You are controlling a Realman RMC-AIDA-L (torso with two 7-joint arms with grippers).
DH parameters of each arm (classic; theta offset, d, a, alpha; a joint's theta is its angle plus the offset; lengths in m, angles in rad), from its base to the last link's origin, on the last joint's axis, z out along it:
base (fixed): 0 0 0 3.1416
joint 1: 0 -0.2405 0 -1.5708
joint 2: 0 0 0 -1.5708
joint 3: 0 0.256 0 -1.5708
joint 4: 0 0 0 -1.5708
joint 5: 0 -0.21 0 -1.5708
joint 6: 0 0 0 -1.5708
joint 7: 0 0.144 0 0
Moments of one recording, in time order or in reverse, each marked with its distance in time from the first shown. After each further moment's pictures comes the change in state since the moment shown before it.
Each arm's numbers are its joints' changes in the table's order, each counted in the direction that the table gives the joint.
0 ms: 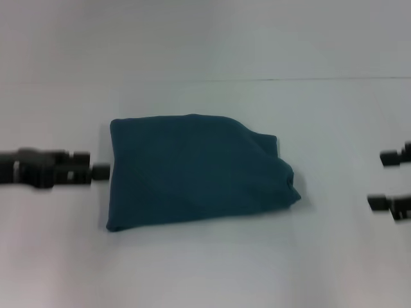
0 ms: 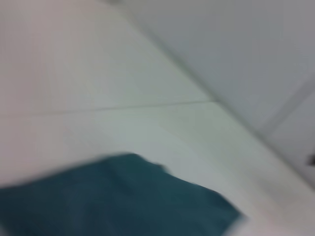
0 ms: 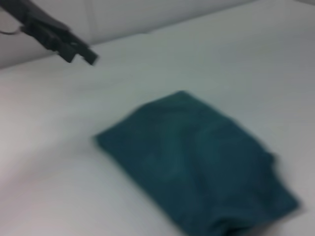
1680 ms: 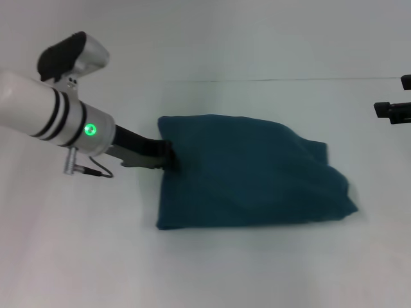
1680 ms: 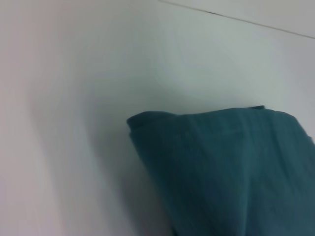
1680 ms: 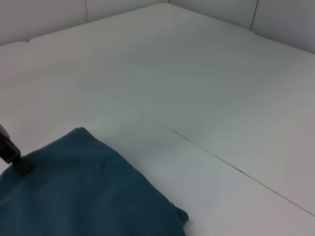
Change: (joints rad) left arm 0.452 -0.039 0.409 -0.607 -0.222 0.685 -0.594; right arm -0.132 -0.003 -0.009 -0.038 0.162 -0.309 0.210
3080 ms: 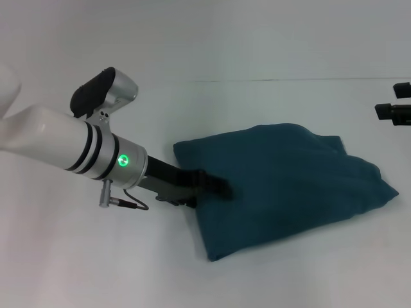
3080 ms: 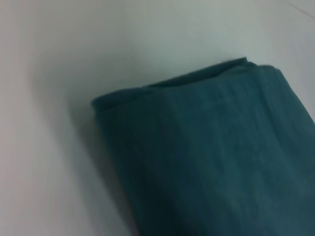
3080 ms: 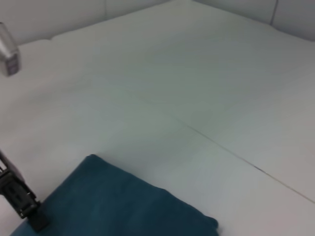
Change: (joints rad) left arm -0.022 0.079 0.036 -0.038 0.079 -0.005 -0.040; right arm -0.013 0.014 0.004 -0.013 -0.006 0.073 0.022
